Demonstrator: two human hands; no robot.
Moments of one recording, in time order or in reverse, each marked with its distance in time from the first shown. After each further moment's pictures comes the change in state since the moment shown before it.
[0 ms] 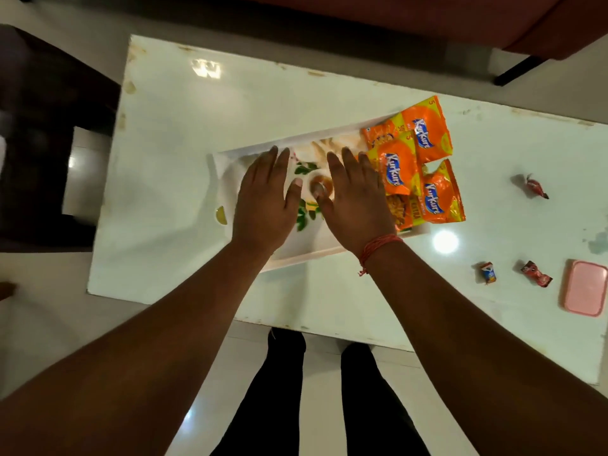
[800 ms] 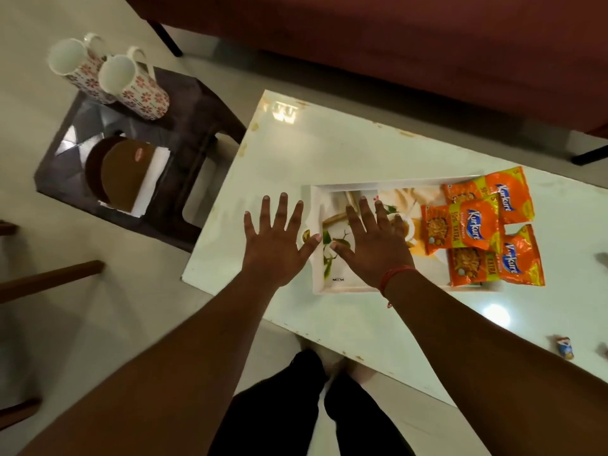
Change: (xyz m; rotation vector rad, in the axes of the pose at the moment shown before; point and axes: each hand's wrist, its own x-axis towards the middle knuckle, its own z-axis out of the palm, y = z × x) left_hand -0.062 -0.094 -0.077 0.446 -0.206 -0.212; right_hand 0.009 -0.079 0.034 -0.219 -0.235 -0.215
